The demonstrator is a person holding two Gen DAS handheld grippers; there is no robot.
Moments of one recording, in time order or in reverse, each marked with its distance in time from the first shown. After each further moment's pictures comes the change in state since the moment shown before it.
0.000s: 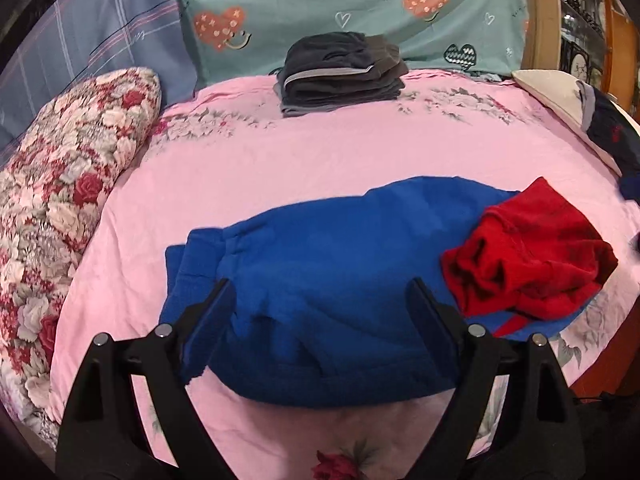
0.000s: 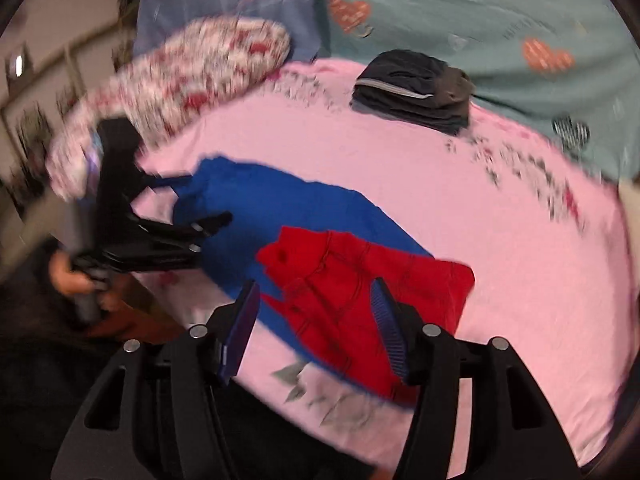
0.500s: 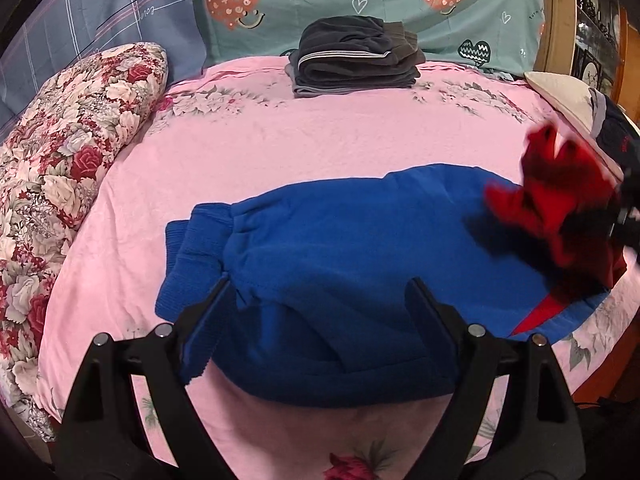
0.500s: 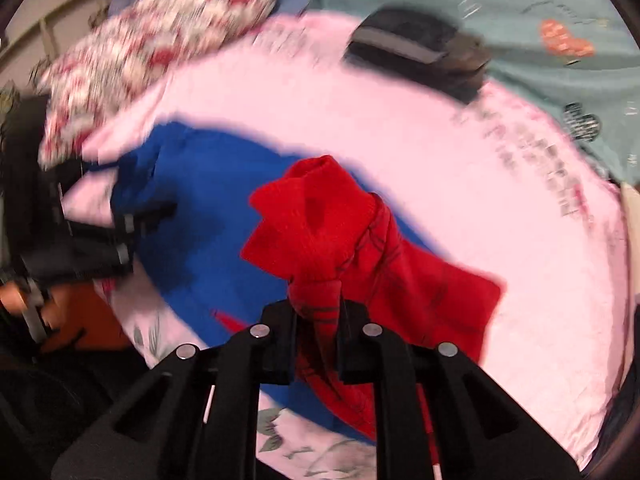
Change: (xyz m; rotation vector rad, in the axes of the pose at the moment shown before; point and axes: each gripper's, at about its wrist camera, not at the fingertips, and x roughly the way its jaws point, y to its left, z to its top) left arm 0.012 0.013 -0.008 -0.042 0.032 -0.011; right arm 0.049 -0.024 0.017 0.068 0.069 -0.050
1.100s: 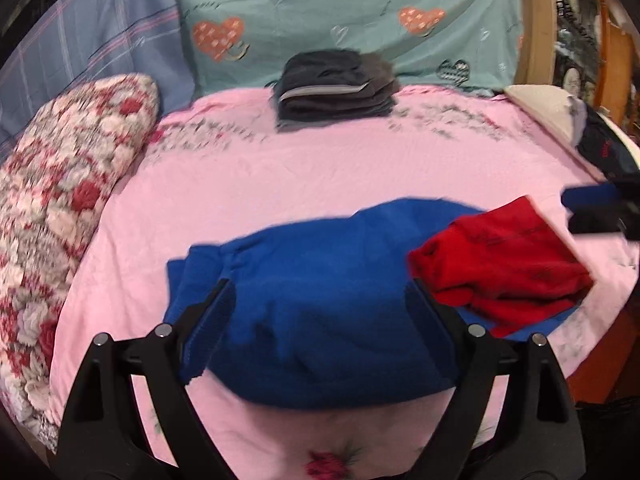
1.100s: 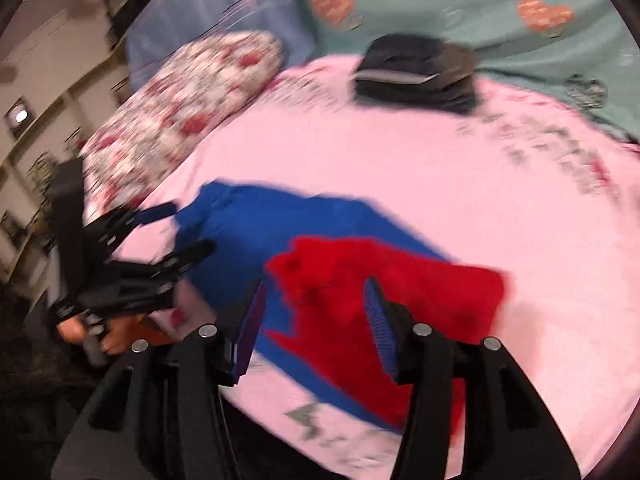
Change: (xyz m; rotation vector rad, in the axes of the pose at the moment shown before) left arm -0.037 -0.024 0.020 0.050 -0.092 -0.053; right arm -0.045 -0.046 -0.011 0.170 -0.124 0.176
